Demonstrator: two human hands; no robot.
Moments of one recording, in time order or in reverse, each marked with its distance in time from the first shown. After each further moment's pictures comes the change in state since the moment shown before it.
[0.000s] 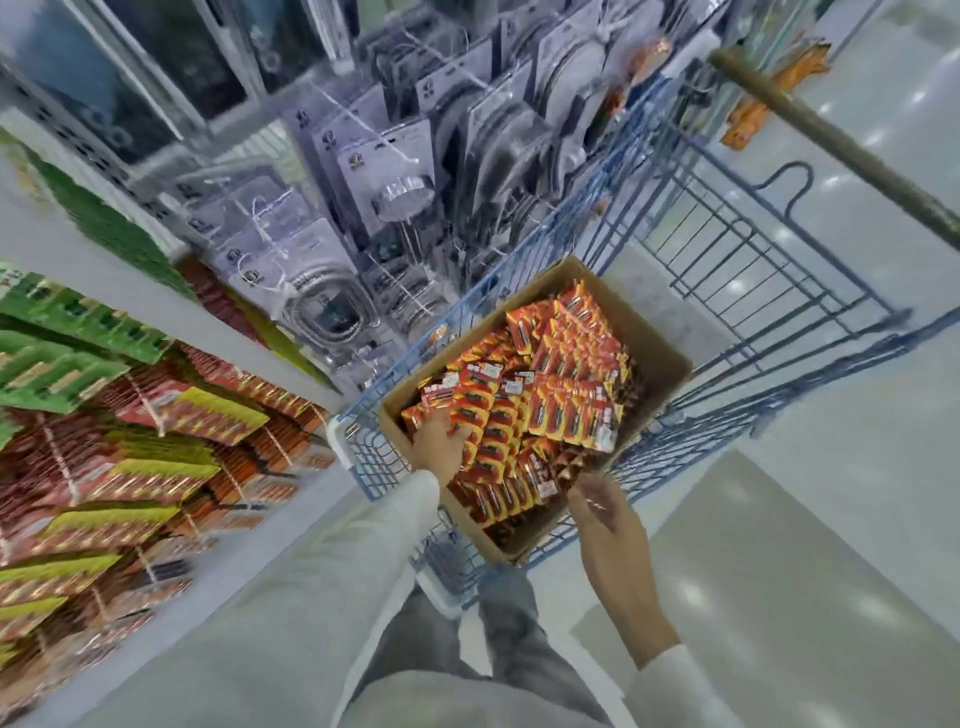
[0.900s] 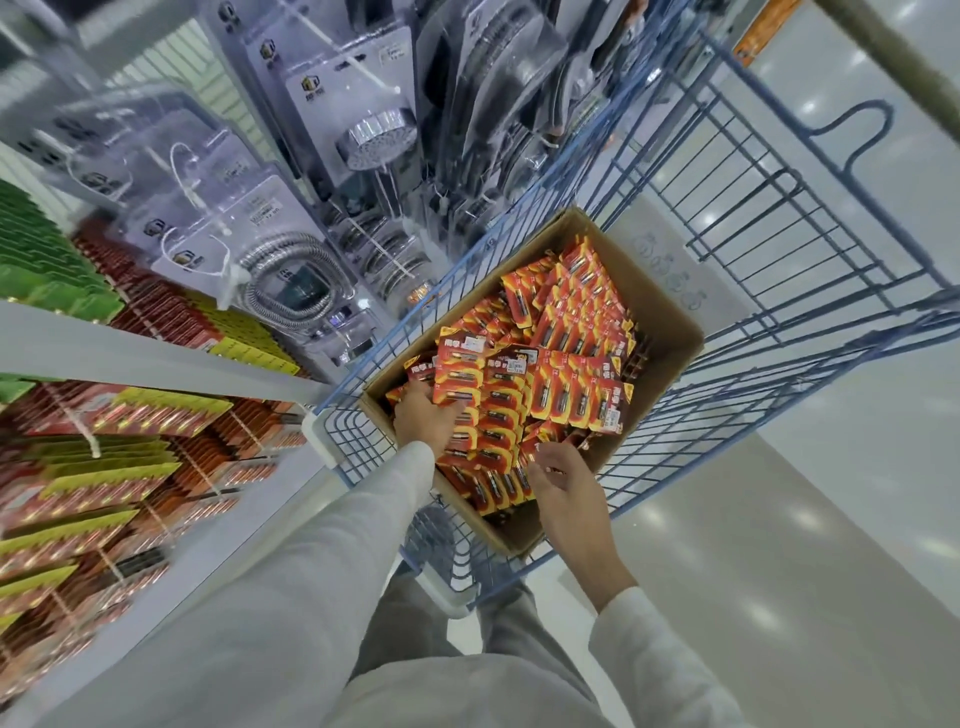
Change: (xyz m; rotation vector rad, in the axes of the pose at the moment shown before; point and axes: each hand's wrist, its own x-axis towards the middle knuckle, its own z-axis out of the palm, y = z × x) left_hand 0.070 -0.018 0.004 0.024 0.060 -0.105; right_hand 0.050 -0.020 0.066 -0.182 -0.083 0.150
